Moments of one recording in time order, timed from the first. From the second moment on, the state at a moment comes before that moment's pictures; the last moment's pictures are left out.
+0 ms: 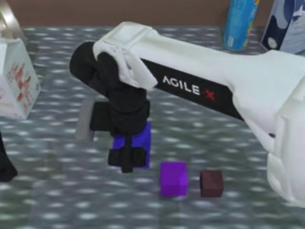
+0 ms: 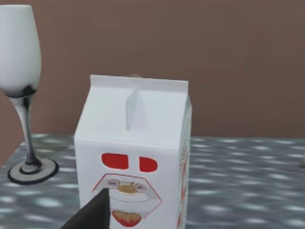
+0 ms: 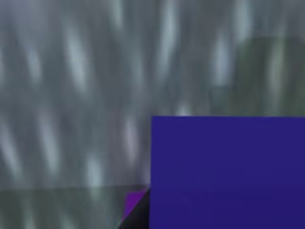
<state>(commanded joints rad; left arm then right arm) 0.02 0.00 0.00 0.00 0.00 0.00 0.88 2.44 2.18 -1.32 0.00 -0.62</state>
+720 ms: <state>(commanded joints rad) 0.02 0.00 0.00 0.00 0.00 0.00 0.97 2.47 2.16 -1.25 0.00 -0.58</state>
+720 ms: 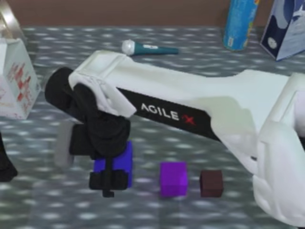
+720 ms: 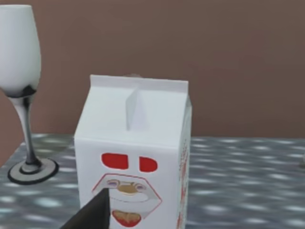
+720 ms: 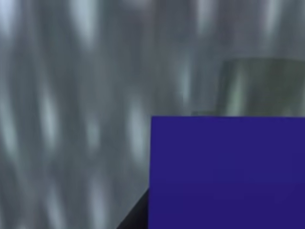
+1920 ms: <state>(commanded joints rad) 0.02 0.00 0.00 0.00 0.00 0.00 0.98 2.49 2.03 -1.10 0.00 -0.58</state>
